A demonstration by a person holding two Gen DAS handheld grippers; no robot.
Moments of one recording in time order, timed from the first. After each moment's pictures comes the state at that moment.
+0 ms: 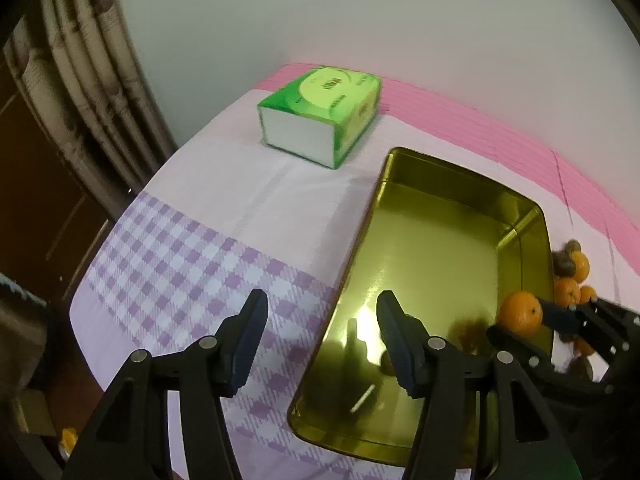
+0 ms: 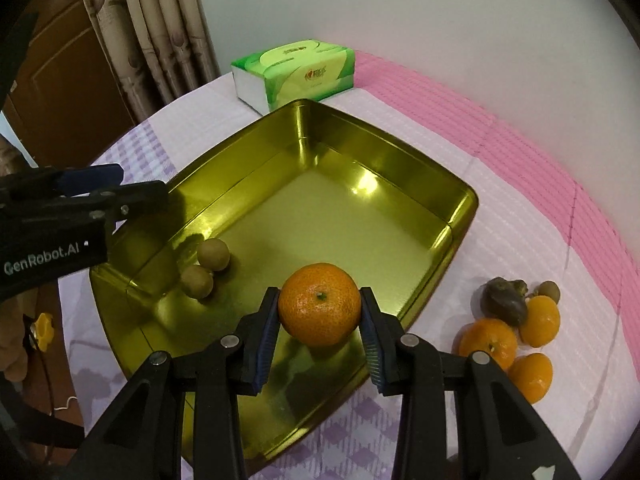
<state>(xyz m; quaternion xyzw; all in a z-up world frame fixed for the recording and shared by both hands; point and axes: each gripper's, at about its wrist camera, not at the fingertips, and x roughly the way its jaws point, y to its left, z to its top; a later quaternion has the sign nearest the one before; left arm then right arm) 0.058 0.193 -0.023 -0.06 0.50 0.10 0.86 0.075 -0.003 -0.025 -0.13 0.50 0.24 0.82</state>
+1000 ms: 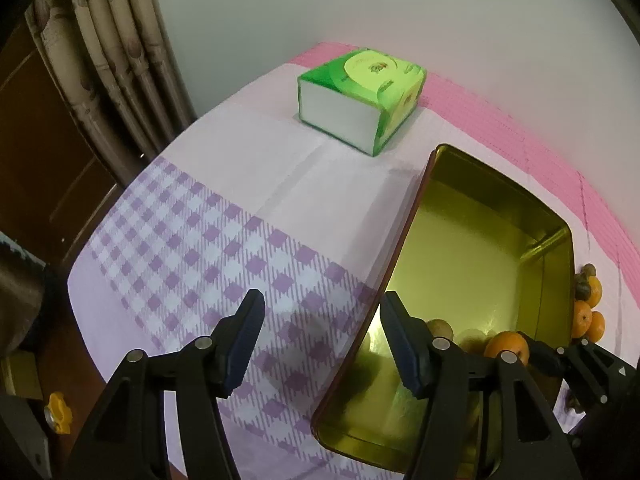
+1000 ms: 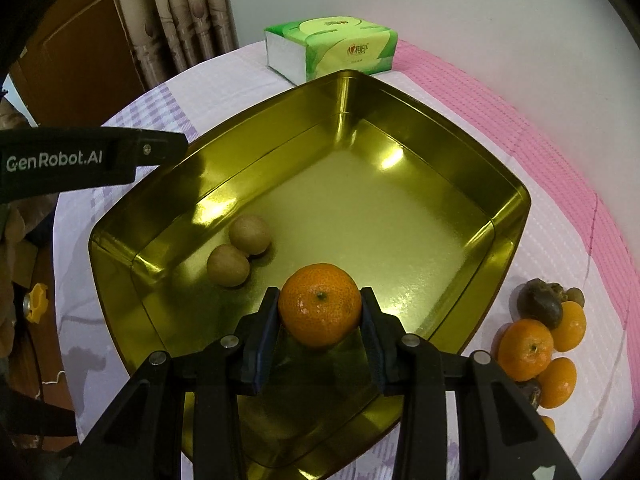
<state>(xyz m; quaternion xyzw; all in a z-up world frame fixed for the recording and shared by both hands) 0.063 0.215 -0.036 -0.10 0.52 0.14 0.84 0.069 0.027 -0.045 -0.17 0.51 0.26 0.80</state>
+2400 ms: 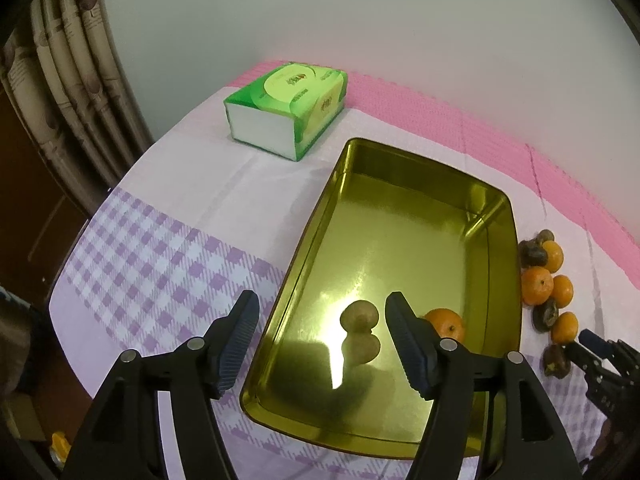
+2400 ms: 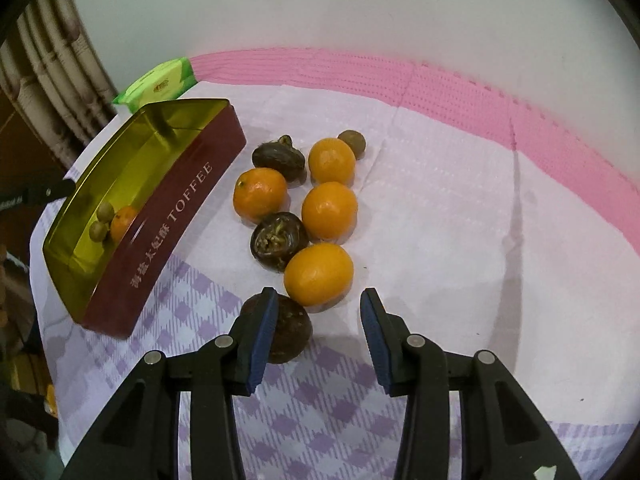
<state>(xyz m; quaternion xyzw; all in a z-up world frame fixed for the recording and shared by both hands) 0.053 0.168 -0.025 -0.07 0.50 0.06 0.86 0.034 -0.180 -0.033 -0.01 0.53 0.10 0.84</state>
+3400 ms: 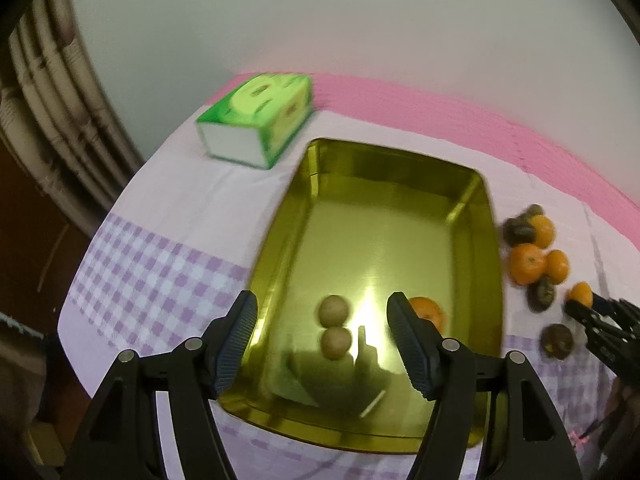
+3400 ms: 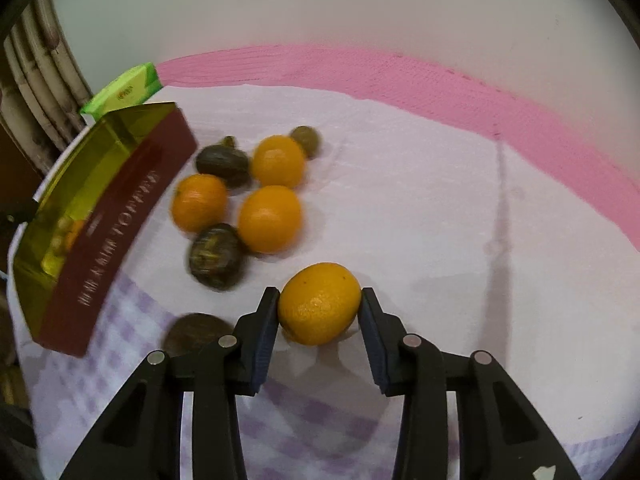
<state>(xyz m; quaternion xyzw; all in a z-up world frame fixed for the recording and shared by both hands) 0.047 0.130 -0.017 -0.01 0.49 0.04 0.87 0.048 -0.200 -0.055 -0.02 0.52 0.06 0.85</state>
